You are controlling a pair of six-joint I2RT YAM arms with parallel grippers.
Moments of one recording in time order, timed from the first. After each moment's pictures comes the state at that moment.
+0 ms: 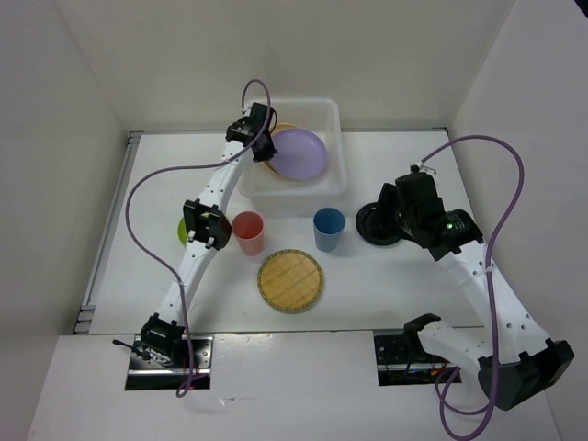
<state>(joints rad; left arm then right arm) -0.33 2.86 3.09 -1.09 -0.17 -0.61 0.37 1.01 1.12 -0.92 0.22 0.63</state>
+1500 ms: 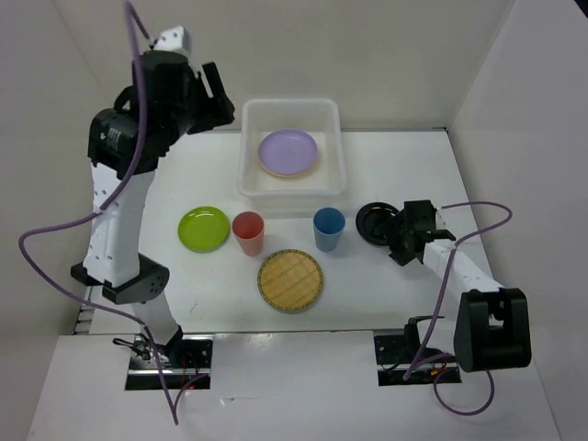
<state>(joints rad) -0.45 1.78 2.76 -1.31 -0.30 -0.47 0.04 1.23 0.63 -0.37 0.04 1.03</state>
